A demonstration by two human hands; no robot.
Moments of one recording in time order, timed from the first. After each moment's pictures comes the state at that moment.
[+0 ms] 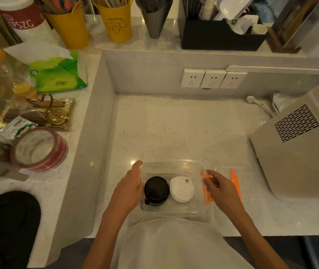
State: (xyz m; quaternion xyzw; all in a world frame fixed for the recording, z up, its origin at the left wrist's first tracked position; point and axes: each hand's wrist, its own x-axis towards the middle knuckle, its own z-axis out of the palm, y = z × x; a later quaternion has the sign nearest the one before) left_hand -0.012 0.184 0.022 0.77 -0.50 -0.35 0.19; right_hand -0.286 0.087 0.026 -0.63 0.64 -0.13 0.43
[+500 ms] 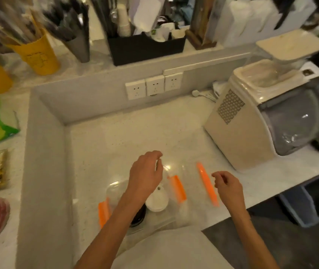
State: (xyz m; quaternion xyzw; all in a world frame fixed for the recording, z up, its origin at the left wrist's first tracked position) left_hand -0.122 0.065 0.072 0.66 -0.68 -0.26 0.19; right_hand -0.376 0.099 0.023 -0.42 0.78 -0.30 0.35
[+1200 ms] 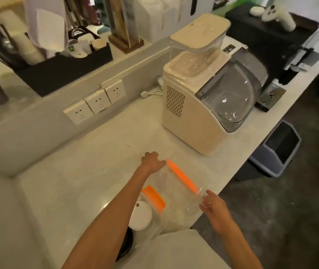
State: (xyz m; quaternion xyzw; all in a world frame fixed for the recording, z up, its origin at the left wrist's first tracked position) left_hand -0.235 -0.051 -0.009 0.58 -0.69 -0.42 -0.08; right_hand -0.395 0.171 -0.041 0.06 0.68 -0.48 0.54
